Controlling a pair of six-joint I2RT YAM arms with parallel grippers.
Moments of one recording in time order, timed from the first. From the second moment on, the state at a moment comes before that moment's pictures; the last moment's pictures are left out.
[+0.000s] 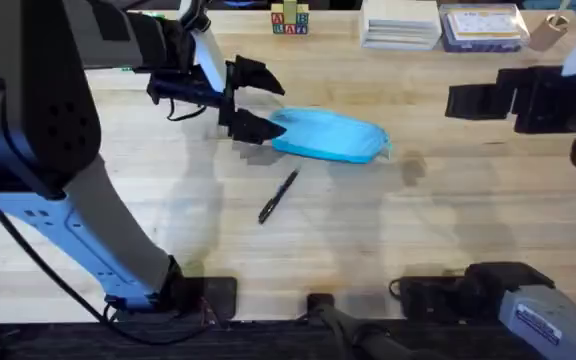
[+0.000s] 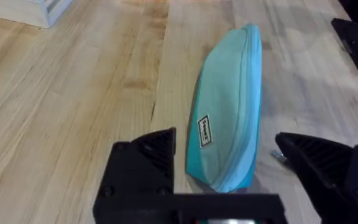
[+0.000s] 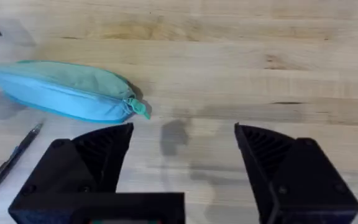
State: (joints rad) left arm 0.01 1.97 1.21 -0.79 1.23 1.38; right arm 0.00 0.93 1.05 -1.00 -0.03 0.03
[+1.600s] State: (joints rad) left arm 0.00 1.97 1.21 -0.80 1.23 1.38; right arm 0.00 0.94 1.05 -1.09 -0.18 -0.18
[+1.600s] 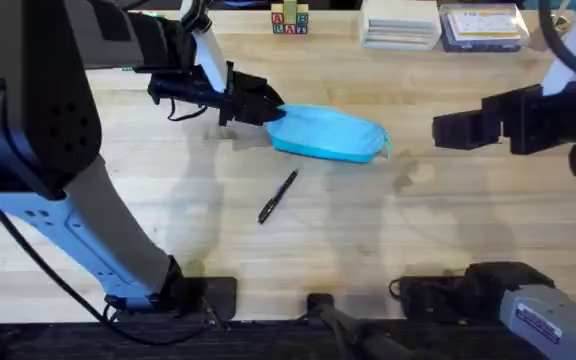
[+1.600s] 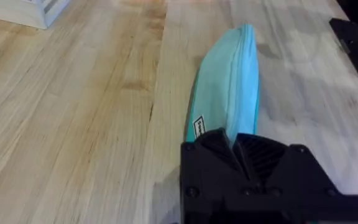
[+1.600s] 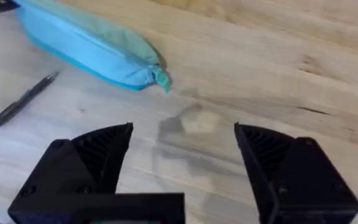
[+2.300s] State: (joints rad) left arm 0.00 1.97 1.21 -0.80 1.23 1.38; right arm -0.19 1.18 1.05 -1.09 -0.58 -0.43
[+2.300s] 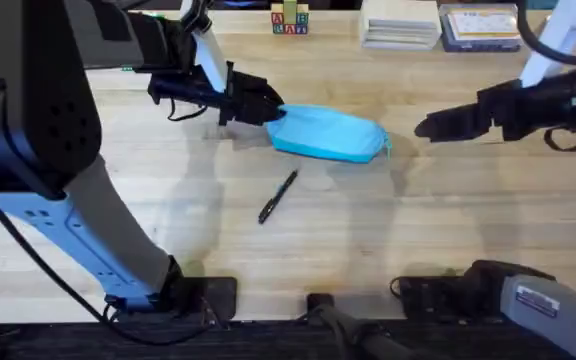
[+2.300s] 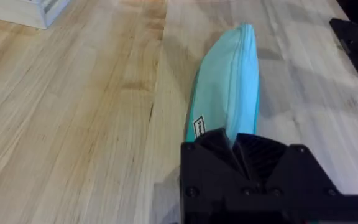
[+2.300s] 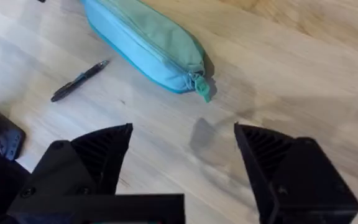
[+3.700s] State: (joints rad) left arm 0.00 1.97 1.21 -0.80 1.23 1.38; right arm -0.23 1.62 1.06 -0.95 -0.74 -0.87
